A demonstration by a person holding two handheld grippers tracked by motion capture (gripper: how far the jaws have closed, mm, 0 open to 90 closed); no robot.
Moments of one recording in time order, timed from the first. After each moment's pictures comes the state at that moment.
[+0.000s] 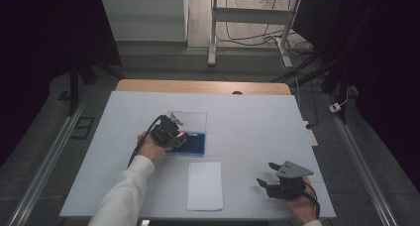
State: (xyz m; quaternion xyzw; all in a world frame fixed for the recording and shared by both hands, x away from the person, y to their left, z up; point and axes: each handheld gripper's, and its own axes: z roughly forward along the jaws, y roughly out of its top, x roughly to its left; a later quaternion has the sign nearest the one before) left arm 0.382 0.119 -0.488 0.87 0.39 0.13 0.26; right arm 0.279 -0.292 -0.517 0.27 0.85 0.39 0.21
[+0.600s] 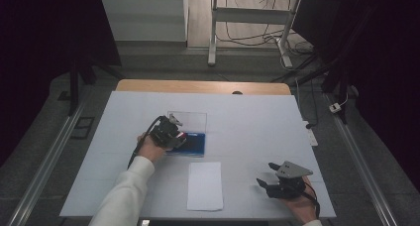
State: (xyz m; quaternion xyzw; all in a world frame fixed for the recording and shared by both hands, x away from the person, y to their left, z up) left arm 0.381 0.121 -0.490 0.87 0.39 0.13 0.27; right arm 0.280 -0.292 -0.519 0.27 0.85 0.39 0.21
